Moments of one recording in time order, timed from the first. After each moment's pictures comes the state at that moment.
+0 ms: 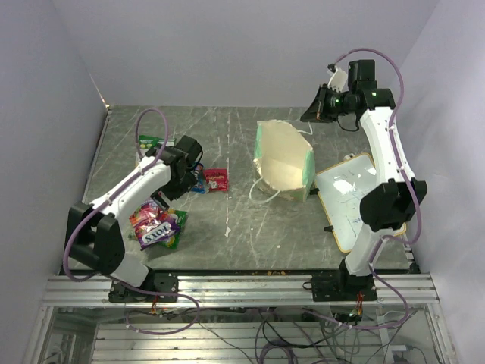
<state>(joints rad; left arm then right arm) -0.46 1.51 1.21 -1.17 -0.43 -1.29 0.08 1.84 2.03 -0.96 -0.58 0.22</state>
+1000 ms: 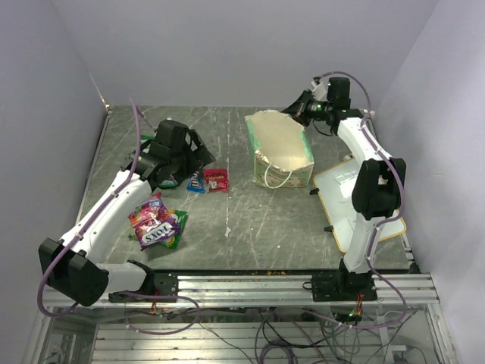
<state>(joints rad) -0.46 1.27 1.24 -0.72 -0.08 -0.94 0.12 2.02 1.76 -0.27 -0.83 0.74</state>
